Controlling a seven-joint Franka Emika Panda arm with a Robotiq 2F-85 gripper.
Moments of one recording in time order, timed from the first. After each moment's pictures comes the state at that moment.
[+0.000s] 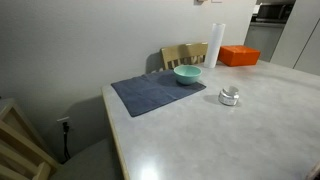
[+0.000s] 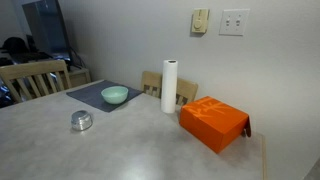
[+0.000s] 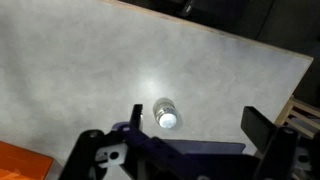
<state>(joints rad) 0.08 -0.94 -0.15 -2.51 0.05 1.67 -0.27</state>
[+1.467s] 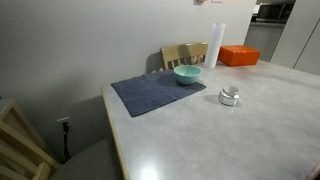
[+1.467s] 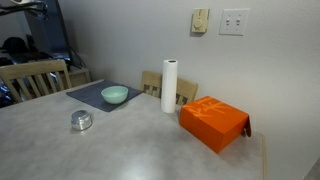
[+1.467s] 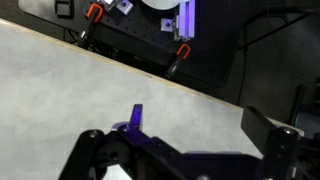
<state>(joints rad) 0.14 -0.42 -0.13 -2.40 0.09 1.59 -0.36</state>
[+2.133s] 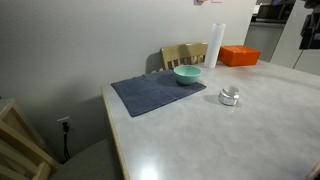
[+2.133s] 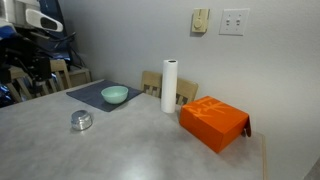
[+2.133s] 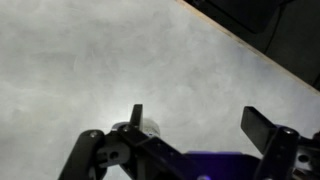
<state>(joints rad) 0.17 -0.25 -0.07 -2.45 0.15 2.04 -0.49</state>
